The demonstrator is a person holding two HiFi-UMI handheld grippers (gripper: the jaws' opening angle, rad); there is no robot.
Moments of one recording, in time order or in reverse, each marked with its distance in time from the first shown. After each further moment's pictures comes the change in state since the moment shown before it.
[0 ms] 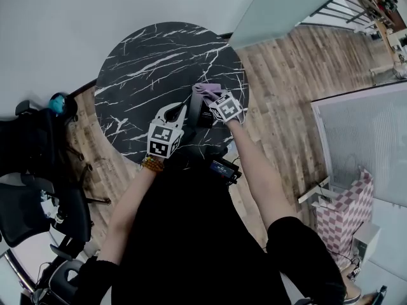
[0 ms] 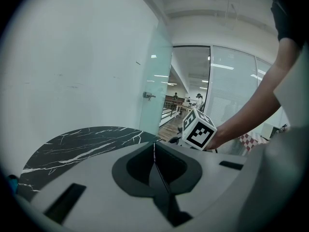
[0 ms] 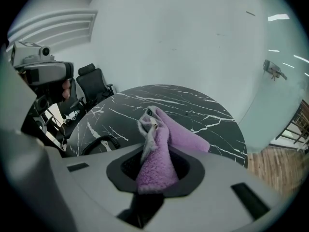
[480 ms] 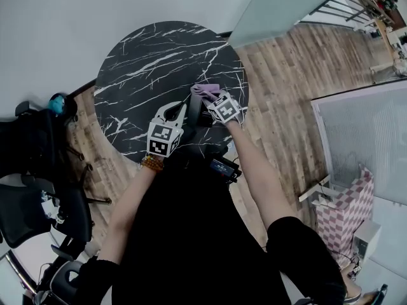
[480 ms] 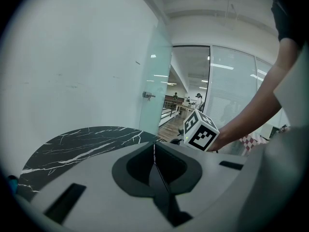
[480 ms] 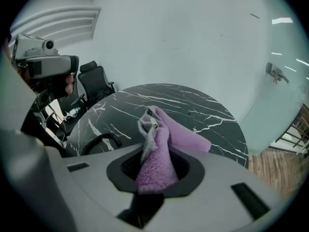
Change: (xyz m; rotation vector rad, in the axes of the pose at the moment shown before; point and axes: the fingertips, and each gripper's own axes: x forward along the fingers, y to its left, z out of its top) left arm 0.000 0.000 0.001 0.002 0.001 -0.004; right arm 0.005 0.010 -0.007 -0.023 0.009 0.013
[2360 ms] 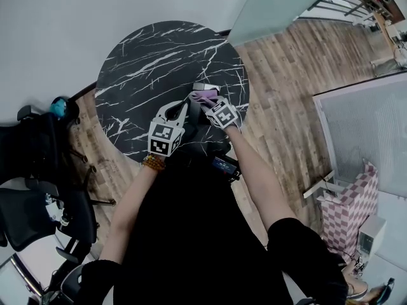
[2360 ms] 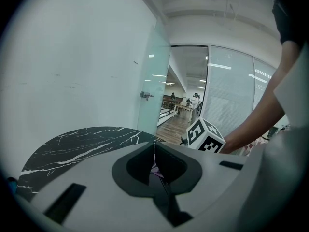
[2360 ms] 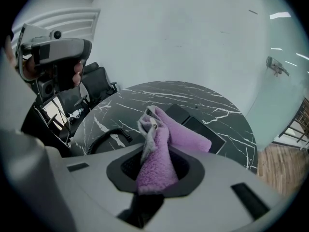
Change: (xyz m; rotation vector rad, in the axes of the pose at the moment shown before) left arm -0.002 -0.005 0.000 0.013 0.004 -0.019; right arm 0.002 0.031 -0.019 0.024 -0.005 0.025
